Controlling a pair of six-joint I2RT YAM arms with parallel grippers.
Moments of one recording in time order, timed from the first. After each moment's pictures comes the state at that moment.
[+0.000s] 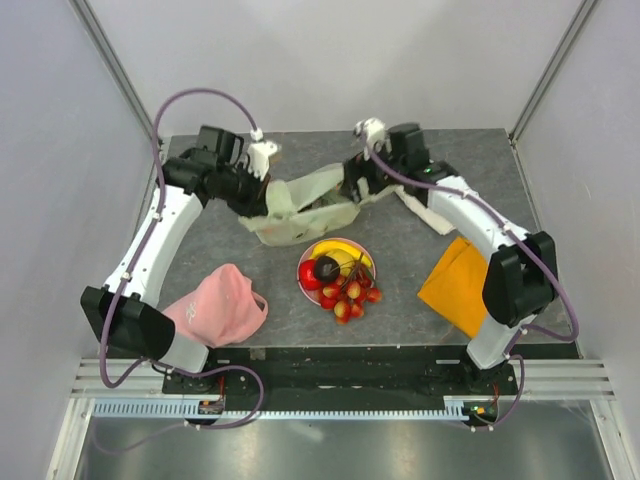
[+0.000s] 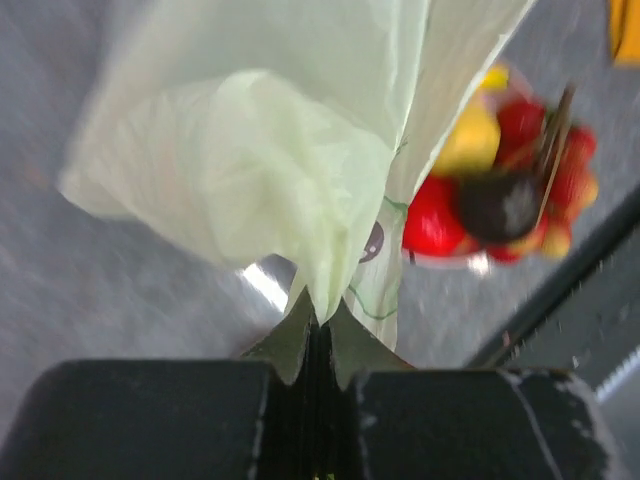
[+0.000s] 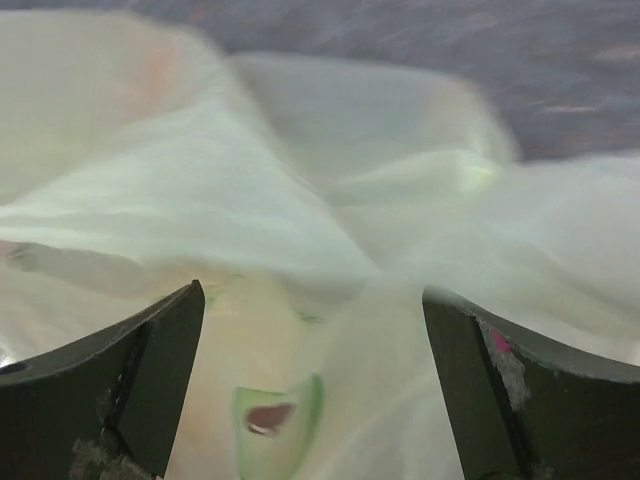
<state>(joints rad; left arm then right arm) -0.27 1.49 1.63 -1.03 0.41 0.33 0.39 1.74 1.53 -0.33 -0.36 -0.06</state>
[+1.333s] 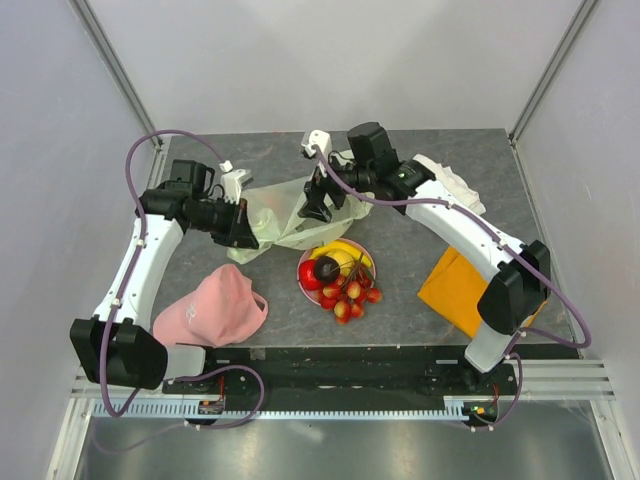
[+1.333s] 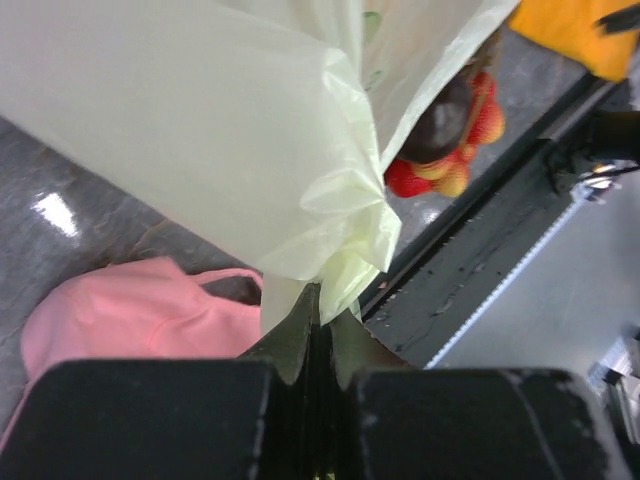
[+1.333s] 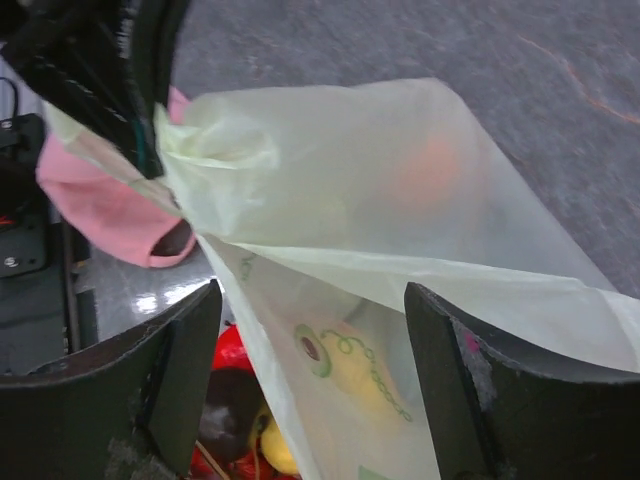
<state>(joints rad) -0.11 1.31 1.28 -1.07 0.64 0.18 0.65 1.73 1.67 -0.46 -0.58 -0.27</state>
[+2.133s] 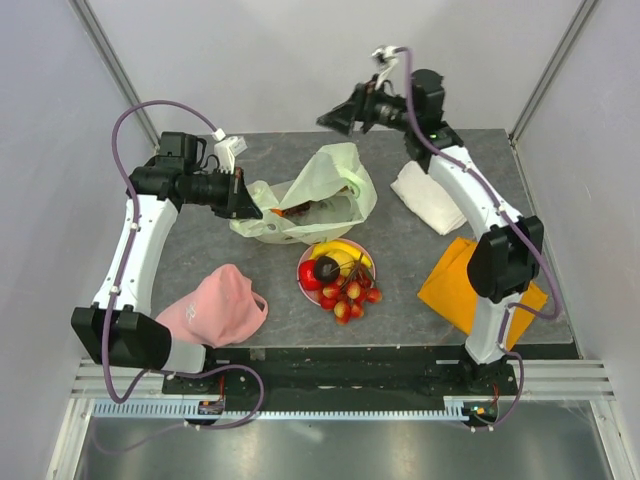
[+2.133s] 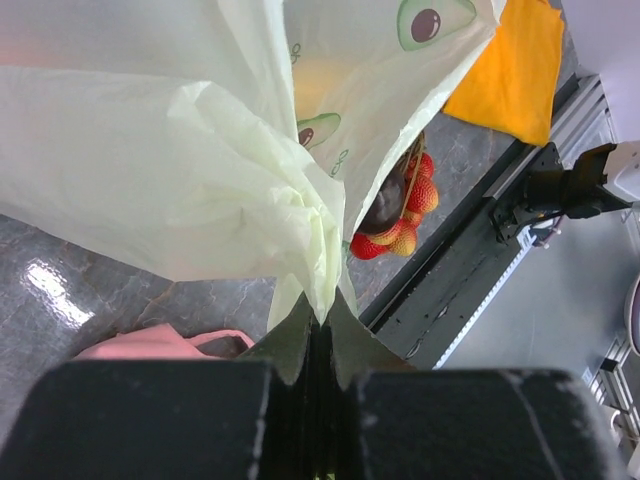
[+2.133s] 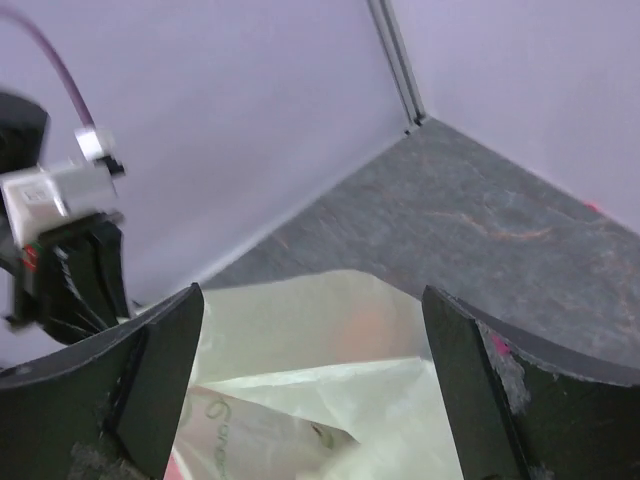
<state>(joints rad) -0.08 1.41 1.50 -1.06 0.76 0.12 0.42 1.91 1.90 -0.06 -0.73 0.30</state>
